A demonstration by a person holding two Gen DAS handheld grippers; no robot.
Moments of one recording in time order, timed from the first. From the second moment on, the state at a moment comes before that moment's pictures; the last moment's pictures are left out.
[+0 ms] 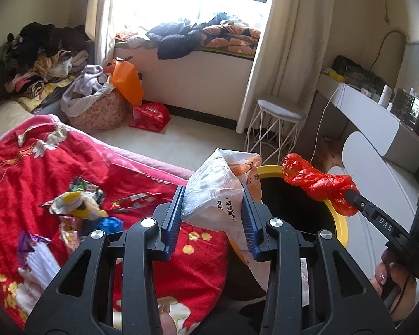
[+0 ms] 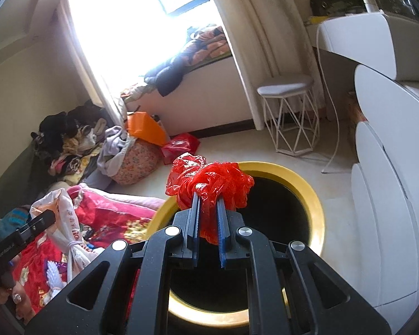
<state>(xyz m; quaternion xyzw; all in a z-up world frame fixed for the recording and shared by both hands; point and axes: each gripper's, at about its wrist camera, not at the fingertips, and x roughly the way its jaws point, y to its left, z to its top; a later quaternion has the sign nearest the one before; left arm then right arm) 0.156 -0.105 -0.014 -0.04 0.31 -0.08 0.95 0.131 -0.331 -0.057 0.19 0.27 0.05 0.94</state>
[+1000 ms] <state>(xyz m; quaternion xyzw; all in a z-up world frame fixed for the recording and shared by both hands) 0.203 -0.163 -0.050 -0.04 0.35 -0.10 0.93 0.140 -0.356 -0.074 0.22 0.30 0.02 0.93</state>
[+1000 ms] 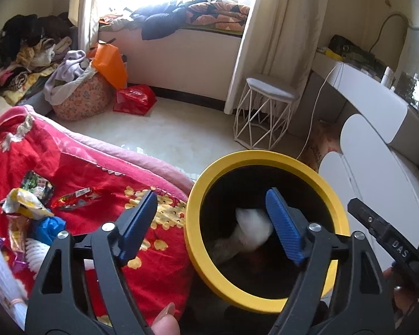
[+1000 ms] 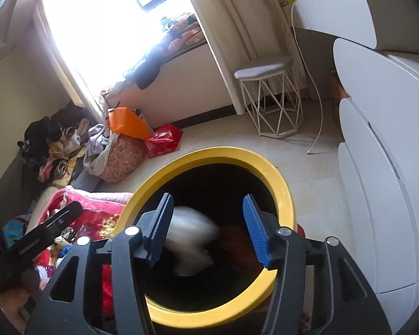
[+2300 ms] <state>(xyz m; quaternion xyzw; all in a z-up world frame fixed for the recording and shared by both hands) 0.107 -0.036 0.003 -0.10 0.25 -0.01 0.96 0.110 -0.242 -0.031 0.11 0.25 0.14 0.95</state>
